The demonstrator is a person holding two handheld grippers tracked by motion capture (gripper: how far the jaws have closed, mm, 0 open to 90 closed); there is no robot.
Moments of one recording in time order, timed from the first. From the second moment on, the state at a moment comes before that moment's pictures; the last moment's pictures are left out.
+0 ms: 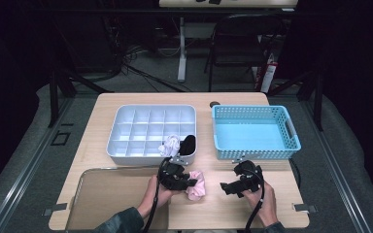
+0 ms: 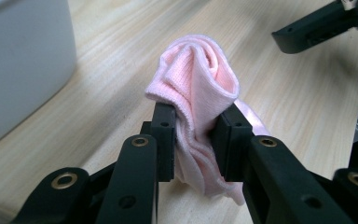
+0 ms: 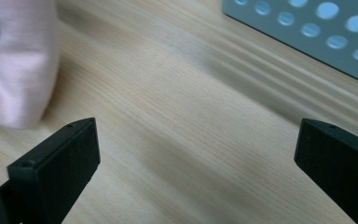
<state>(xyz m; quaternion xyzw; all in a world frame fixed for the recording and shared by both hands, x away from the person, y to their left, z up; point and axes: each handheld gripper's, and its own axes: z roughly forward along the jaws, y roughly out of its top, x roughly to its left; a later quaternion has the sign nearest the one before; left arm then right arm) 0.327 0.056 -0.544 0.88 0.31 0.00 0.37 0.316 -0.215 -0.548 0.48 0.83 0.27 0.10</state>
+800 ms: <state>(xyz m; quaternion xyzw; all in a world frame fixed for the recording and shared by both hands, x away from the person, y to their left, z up) 0.313 0.082 -0.527 0.87 0.29 0.04 0.40 0.320 -0.227 -0.550 0.52 0.81 0.26 0.10</state>
